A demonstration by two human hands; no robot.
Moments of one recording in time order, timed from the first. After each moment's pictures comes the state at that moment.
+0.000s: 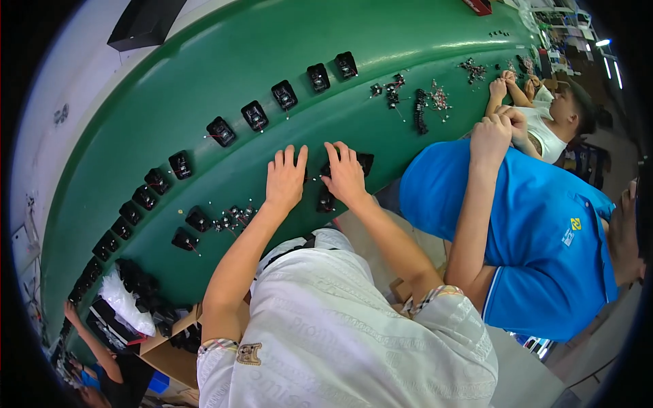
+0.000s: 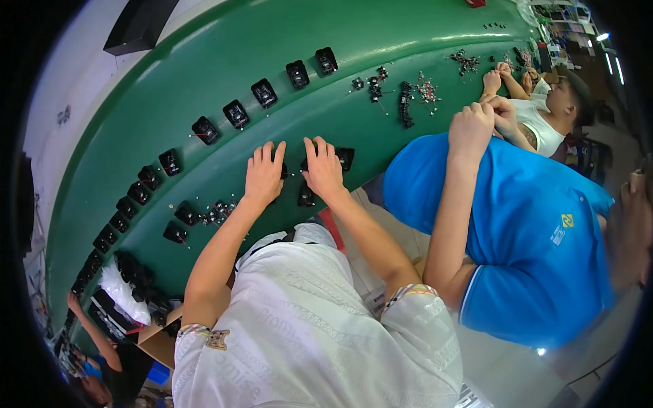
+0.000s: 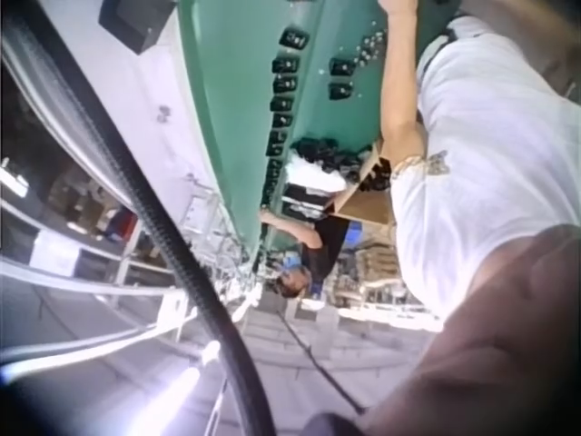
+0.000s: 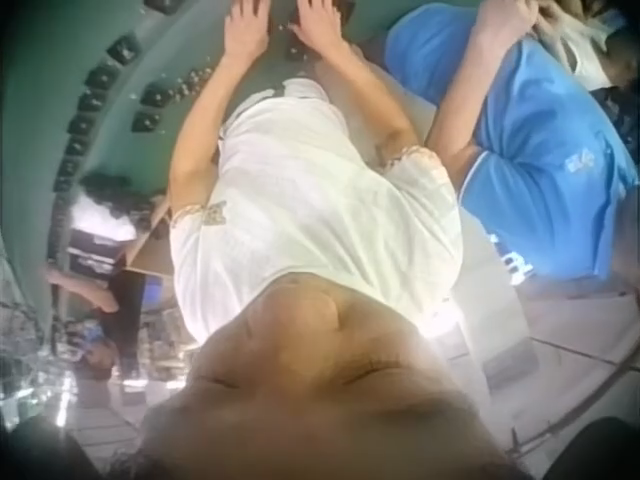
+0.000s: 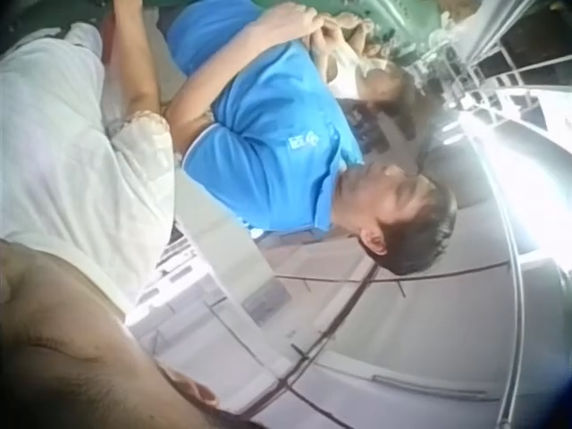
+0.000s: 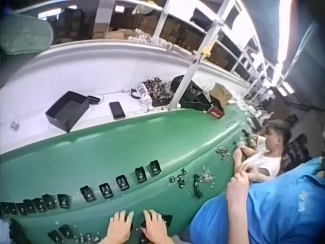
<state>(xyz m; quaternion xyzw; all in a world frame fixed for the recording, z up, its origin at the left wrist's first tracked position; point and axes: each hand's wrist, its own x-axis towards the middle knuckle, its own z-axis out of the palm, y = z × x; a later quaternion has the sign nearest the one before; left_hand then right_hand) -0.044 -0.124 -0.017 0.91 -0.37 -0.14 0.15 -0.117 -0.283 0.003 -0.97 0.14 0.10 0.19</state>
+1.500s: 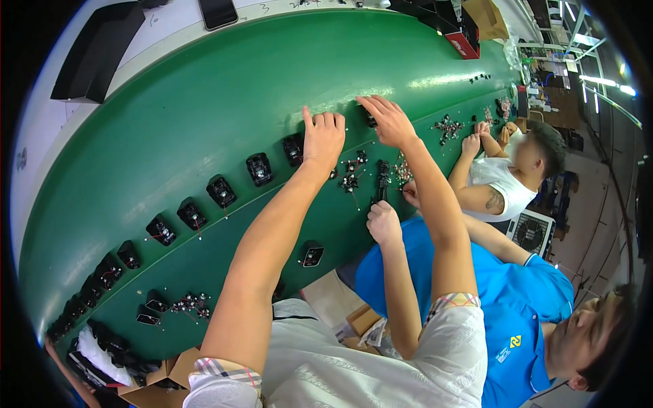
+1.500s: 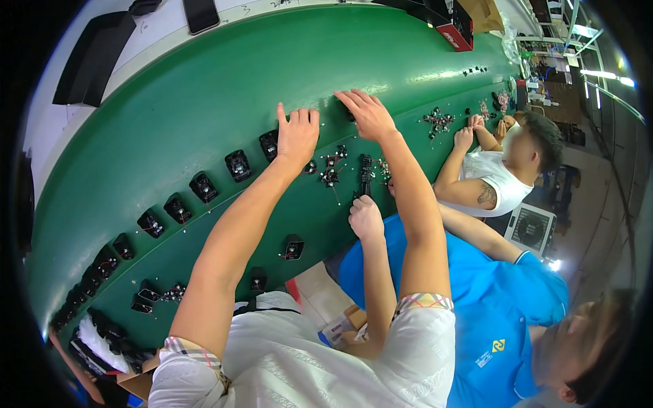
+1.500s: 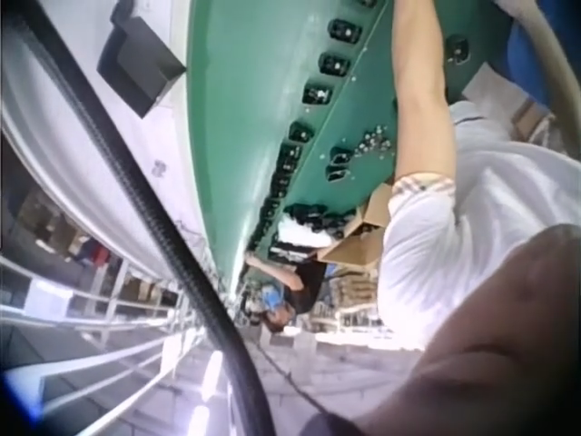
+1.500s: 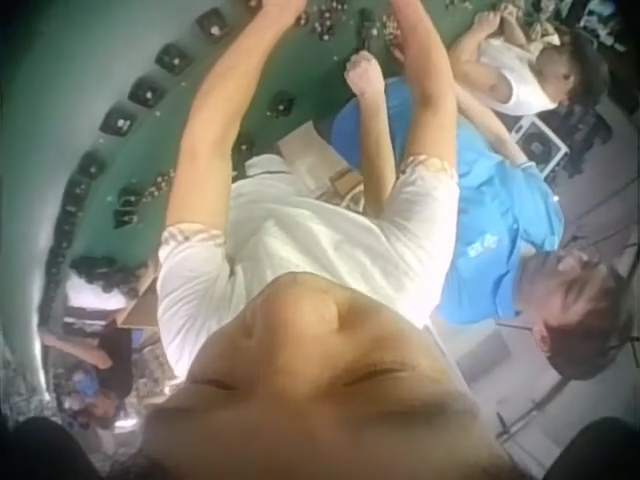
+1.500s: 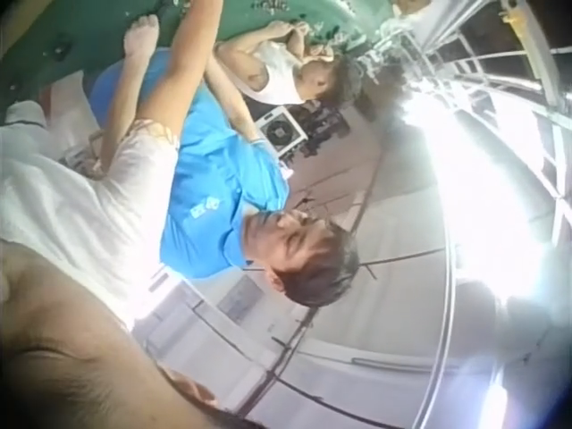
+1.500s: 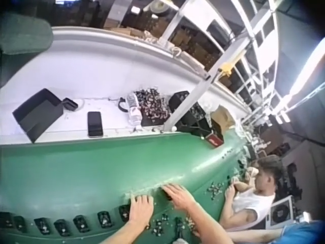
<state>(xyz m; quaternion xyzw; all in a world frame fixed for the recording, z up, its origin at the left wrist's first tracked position) 0.128 -0.446 -0.040 0.93 -0.35 -0.01 0.10 0.104 -0.653 0.012 -0.98 -0.12 0.13 -0.06</state>
